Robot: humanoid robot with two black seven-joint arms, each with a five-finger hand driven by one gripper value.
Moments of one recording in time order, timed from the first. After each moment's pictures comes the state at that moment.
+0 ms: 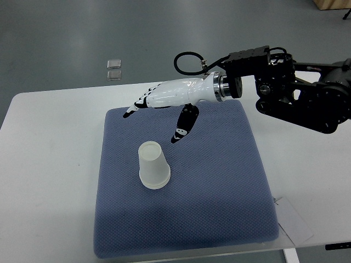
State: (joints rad) left arm 0.01 0.00 -0.05 -0.12 0.05 0.10 -0.03; right arm 1.27 -0.38 0.23 1.26 -1.47 0.31 0.33
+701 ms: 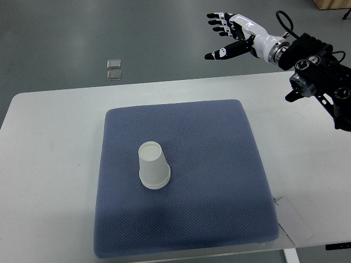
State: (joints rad) left arm 0.01 0.00 -0.05 -0.12 0.05 0.10 -0.03; right arm 0.99 -0.30 0.67 0.77 -0.84 0.12 0.11
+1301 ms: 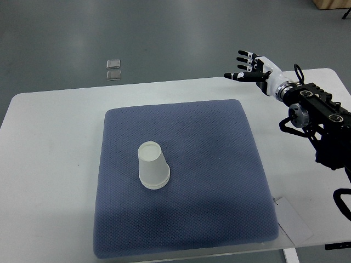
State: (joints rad) left arm 0.01 0.00 -0.05 -0.12 0.05 0.10 -0.03; right arm 0.81 -0.16 0.94 0.61 -0.76 0.09 0.05
